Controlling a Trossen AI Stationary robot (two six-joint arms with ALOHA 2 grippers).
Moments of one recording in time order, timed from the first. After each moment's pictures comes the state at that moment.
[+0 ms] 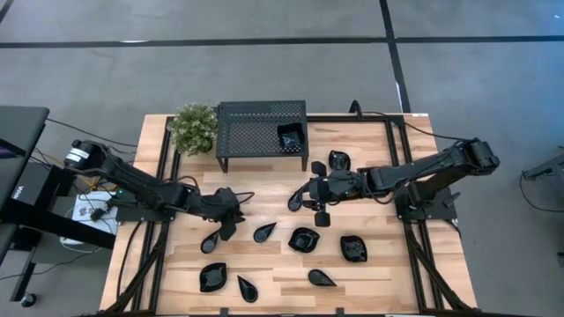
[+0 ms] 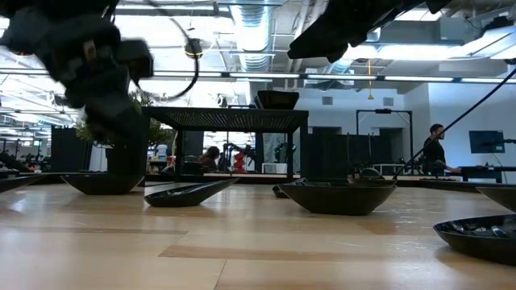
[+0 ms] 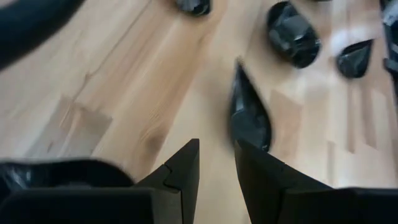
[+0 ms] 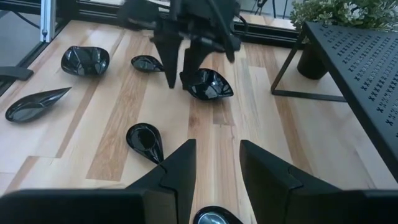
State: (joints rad) left arm -0.32 1.20 0.43 0.03 -0.21 -0.65; right arm 0.17 1.35 0.87 0.00 0.18 -0.05
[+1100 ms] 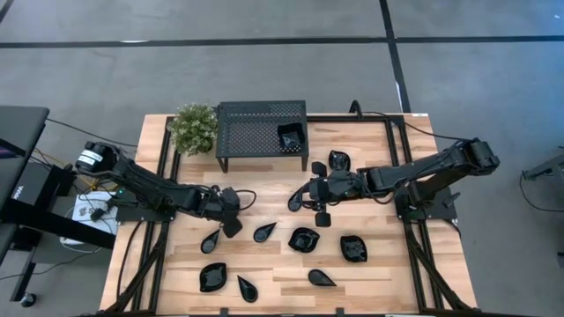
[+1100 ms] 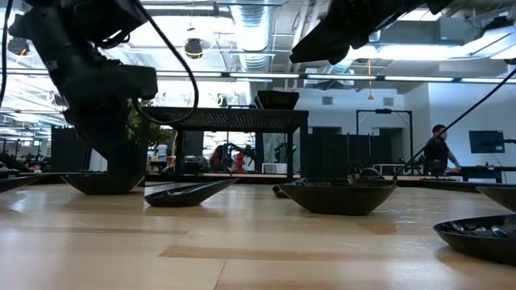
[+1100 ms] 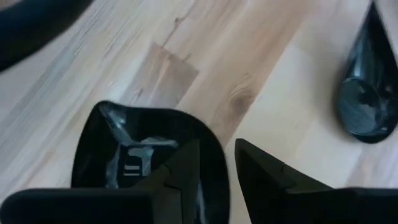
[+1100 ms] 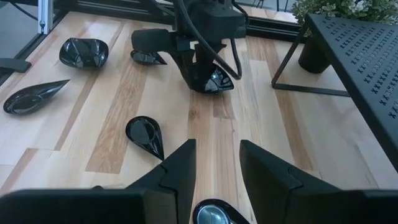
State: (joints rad) left arm -0.33 1.37 0.59 -0.35 -0.33 -0.78; right arm 0.17 1.35 0.87 -0.02 0.18 -0.05
